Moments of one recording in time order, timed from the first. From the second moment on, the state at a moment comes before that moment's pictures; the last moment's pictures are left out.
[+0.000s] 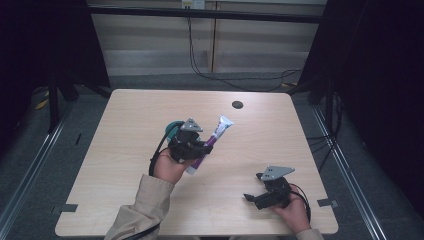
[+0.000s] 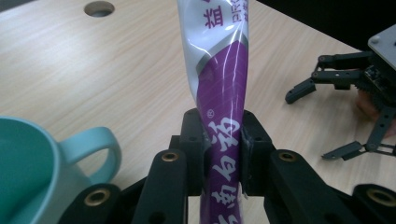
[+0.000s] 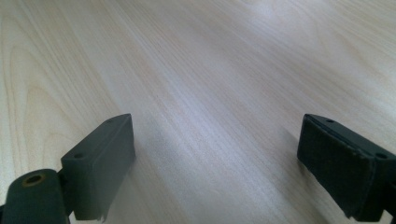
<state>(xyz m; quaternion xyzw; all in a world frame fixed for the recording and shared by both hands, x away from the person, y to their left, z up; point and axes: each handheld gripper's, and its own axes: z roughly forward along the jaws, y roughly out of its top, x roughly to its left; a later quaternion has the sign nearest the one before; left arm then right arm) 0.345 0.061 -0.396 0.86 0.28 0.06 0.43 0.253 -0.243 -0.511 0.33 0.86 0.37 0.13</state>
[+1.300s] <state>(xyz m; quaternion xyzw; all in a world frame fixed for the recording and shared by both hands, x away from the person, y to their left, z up) 0.356 0.095 -0.371 0.80 0.32 0.15 0.49 0.253 -0.243 -0.511 0.32 0.86 0.37 0.12</state>
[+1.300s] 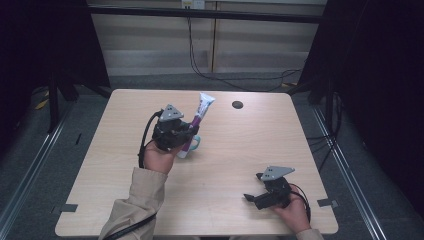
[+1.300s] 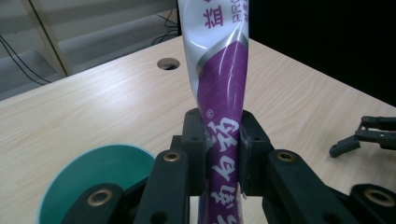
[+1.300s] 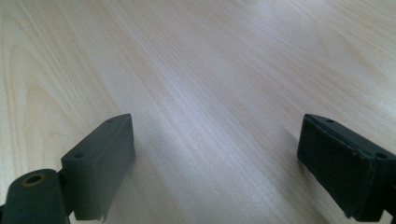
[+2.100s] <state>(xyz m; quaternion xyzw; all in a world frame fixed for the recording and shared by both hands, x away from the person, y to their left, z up) 0.374 0.107 -0.365 0.77 0.35 0.17 0.51 0.253 -0.243 -0.511 0.32 0.86 0.37 0.12</state>
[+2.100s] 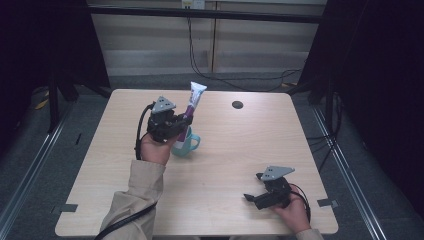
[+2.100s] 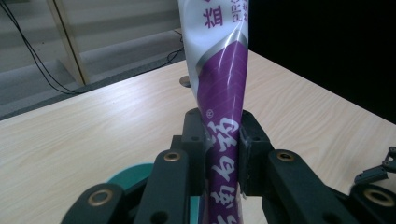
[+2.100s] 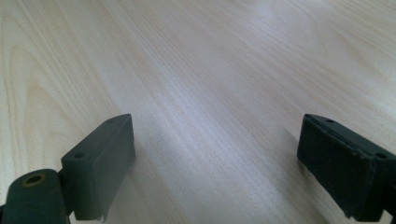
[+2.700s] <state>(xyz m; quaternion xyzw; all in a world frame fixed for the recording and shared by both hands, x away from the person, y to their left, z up) 0.384 0.111 -0.362 0.75 0.35 0.19 0.52 0.253 -0.243 -0.511 0.32 0.86 0.37 0.12</state>
